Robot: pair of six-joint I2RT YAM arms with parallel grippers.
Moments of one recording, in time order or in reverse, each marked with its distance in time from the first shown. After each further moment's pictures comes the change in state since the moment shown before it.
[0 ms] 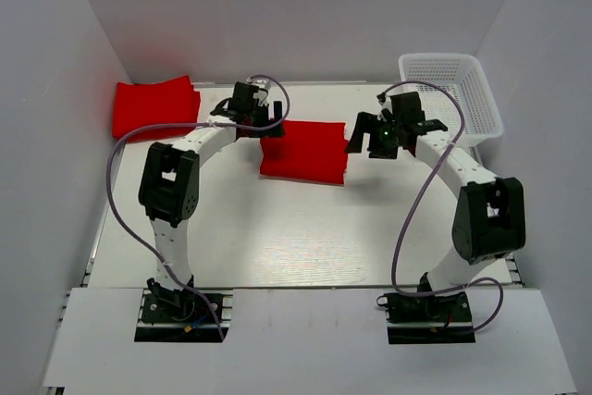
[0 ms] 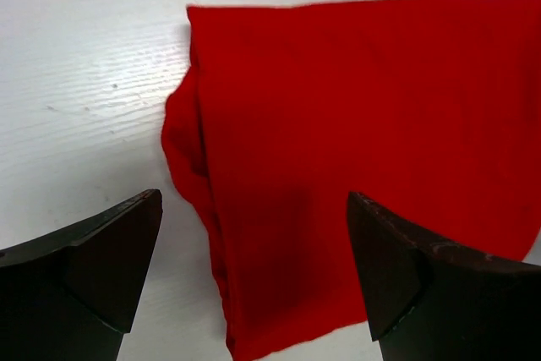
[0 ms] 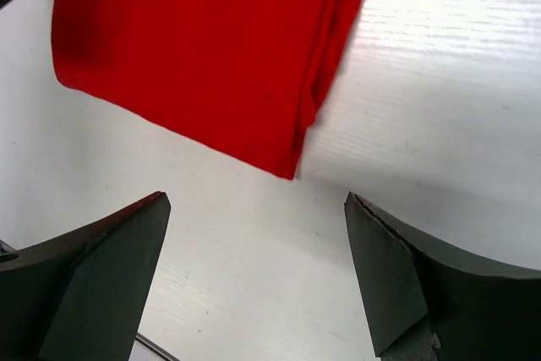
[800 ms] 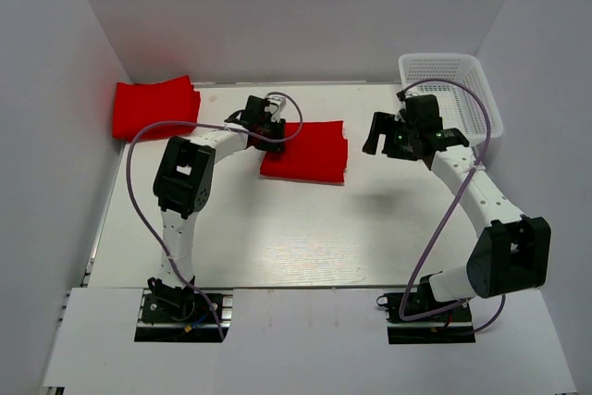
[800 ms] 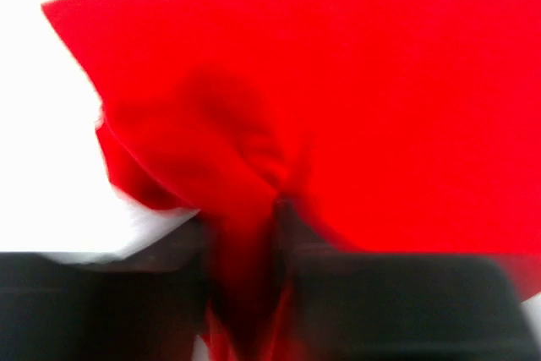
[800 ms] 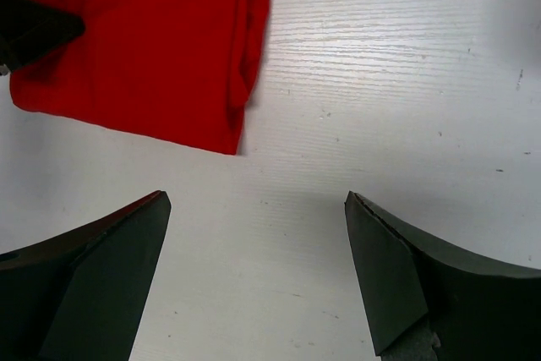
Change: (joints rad) left arm -0.040 0.156 -0.009 0.052 0.083 0.128; right arm -0.001 -0.249 -0.080 -0.093 0.230 -0.018
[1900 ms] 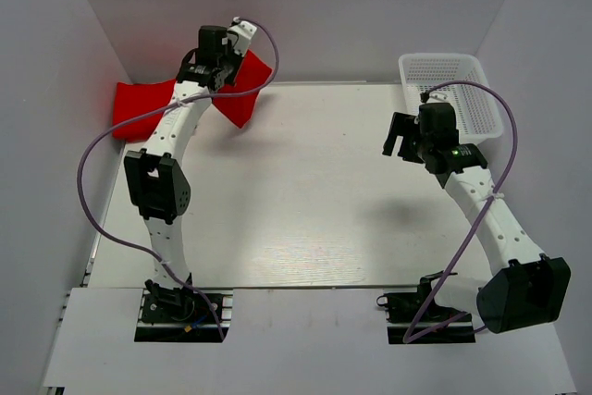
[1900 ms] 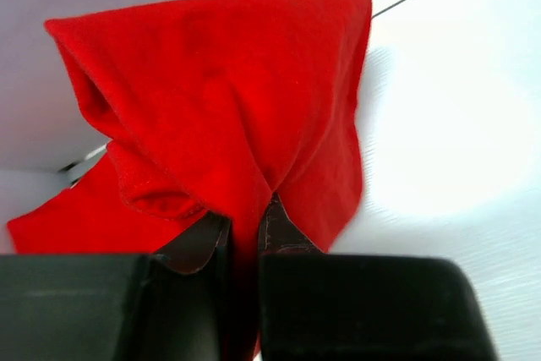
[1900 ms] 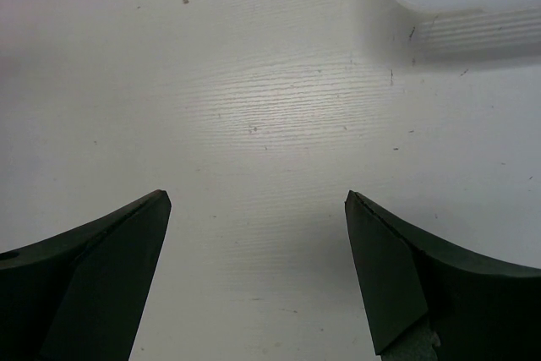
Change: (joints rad) left arm 0.137 -0.138 0.515 -0.273 -0.239 0.504; right arm -0.006 -0.196 -0.071 -0.011 0.245 0.009
